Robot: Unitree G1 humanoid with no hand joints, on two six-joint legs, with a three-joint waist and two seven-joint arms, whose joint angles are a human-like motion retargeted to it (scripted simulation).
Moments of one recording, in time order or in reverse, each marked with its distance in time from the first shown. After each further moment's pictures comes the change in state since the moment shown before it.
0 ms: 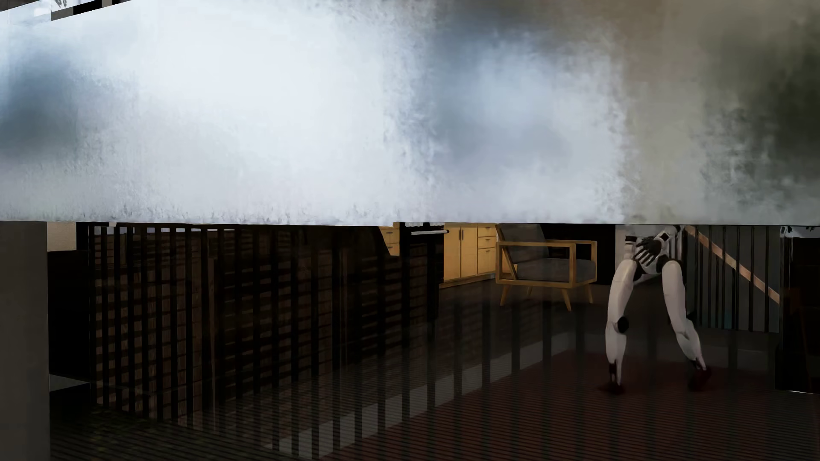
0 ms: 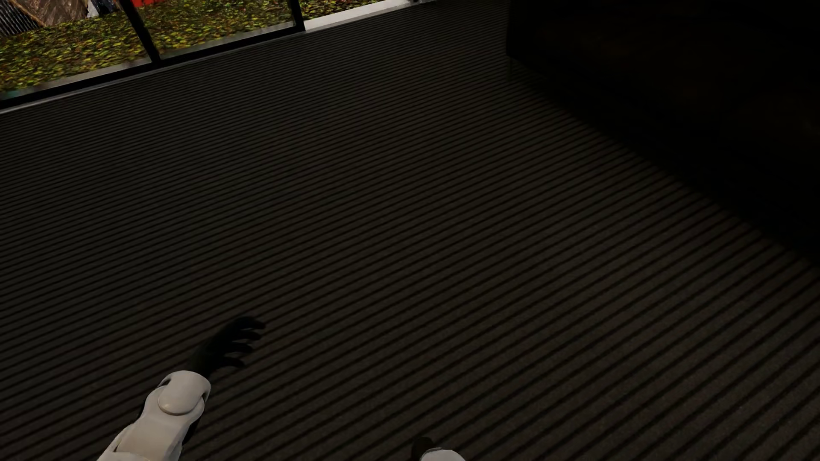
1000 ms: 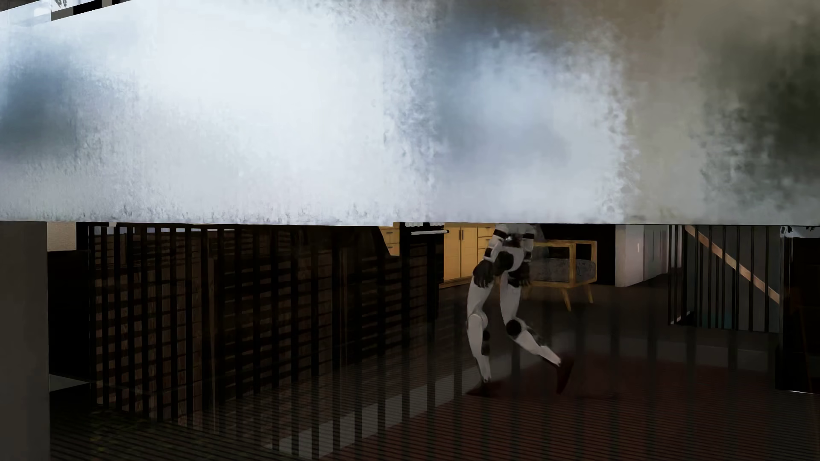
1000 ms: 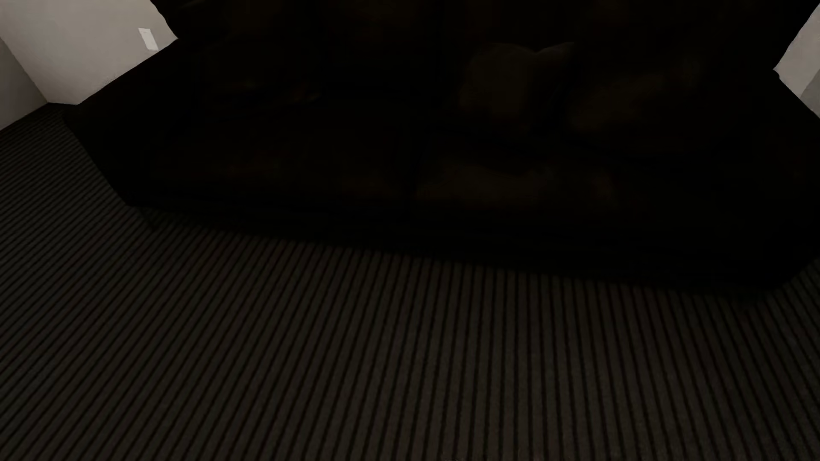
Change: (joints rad) body -0.586 0.459 0.497 -0.071 -0.002 -0.028 0.000 0.000 -0.028 0.081 0.566 0.262 -0.103 0.512 0.437 -0.039 -0.020 0.000 0.000 -0.060 0.356 0.479 0.049 0.000 0.000 0.000 0.000 0.000 0.000
